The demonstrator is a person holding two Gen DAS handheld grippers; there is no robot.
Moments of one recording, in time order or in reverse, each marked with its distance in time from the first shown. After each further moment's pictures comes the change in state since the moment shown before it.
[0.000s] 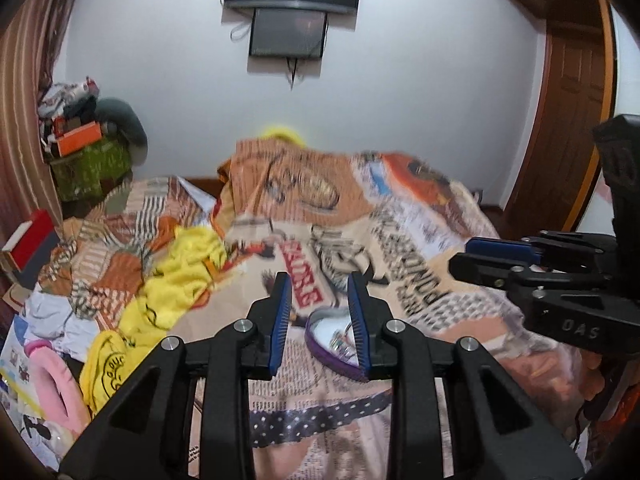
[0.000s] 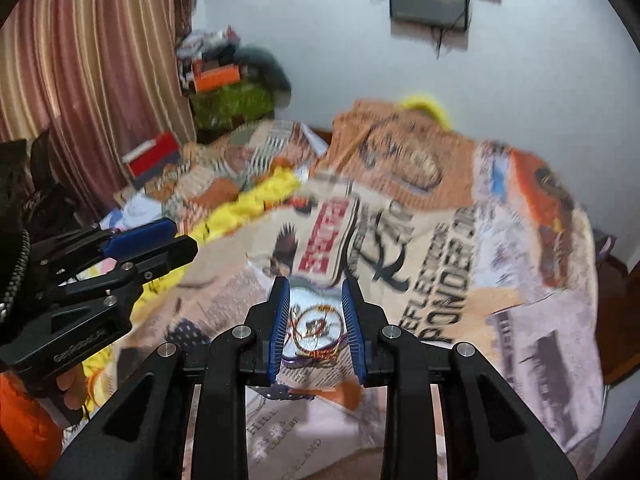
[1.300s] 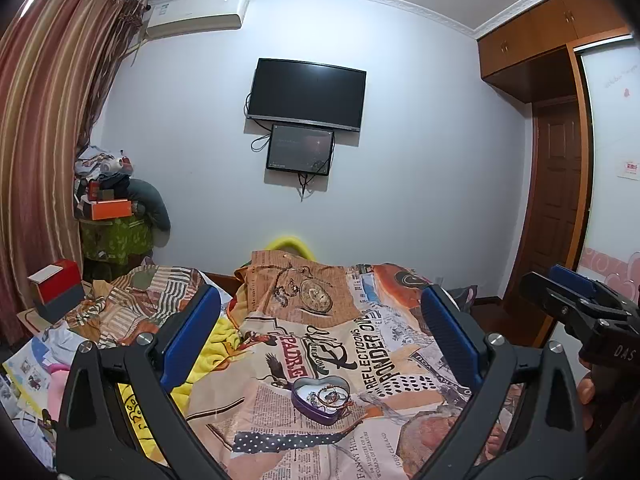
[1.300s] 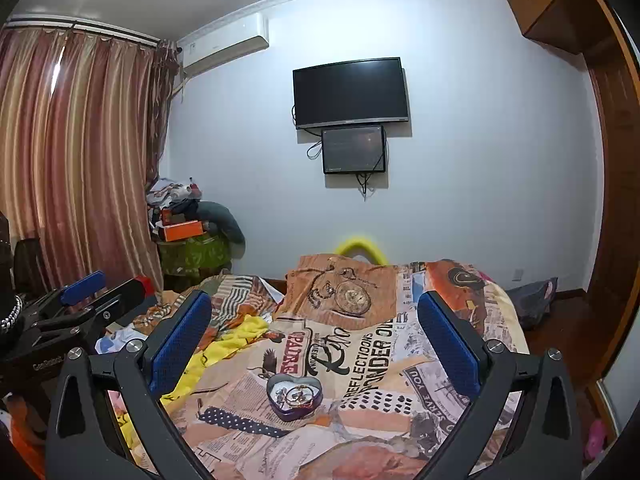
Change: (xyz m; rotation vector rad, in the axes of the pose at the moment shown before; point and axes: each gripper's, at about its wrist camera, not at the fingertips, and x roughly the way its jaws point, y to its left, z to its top) left arm -0.163 -0.036 0.011 -0.040 -0.381 0.043; right arm -0.169 0.031 -0.022 0.111 -0.492 -0.192
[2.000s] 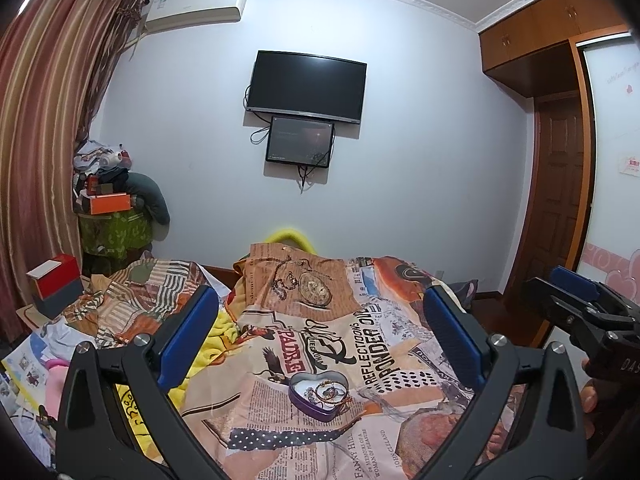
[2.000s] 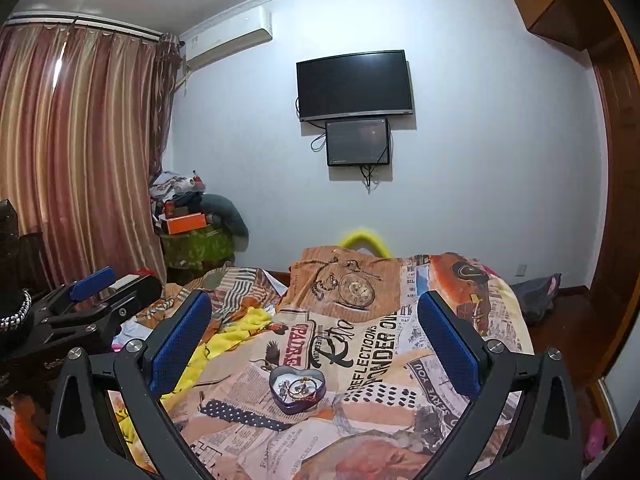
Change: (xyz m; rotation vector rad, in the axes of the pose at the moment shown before) left arm 0.010 0.002 -0.005 -0.006 0.027 0.001; right arm -0.002 0.003 -0.003 -0.003 0.022 0.009
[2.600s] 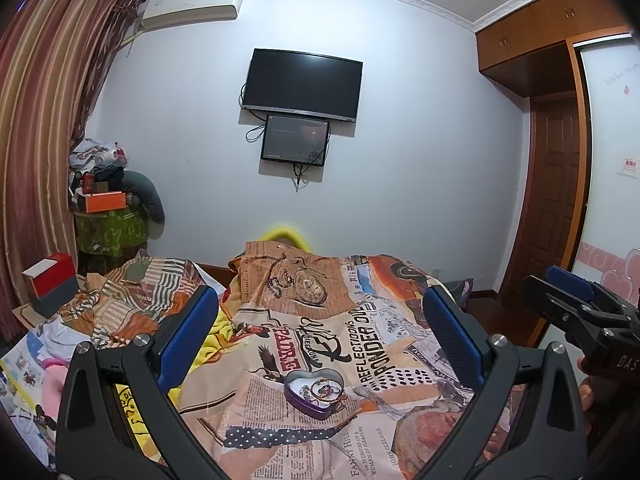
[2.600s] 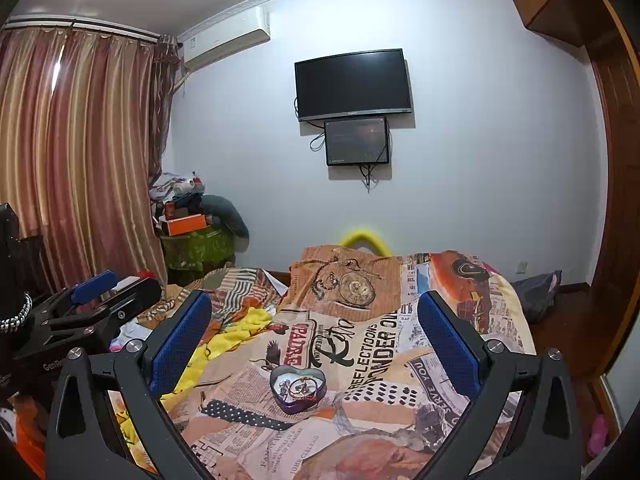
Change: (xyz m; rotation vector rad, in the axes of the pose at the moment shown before) left arm -0.001 0.000 -0.001 0.004 0.005 -0.022; right arm 0.001 -0.003 0.000 0.007 0.005 0.002
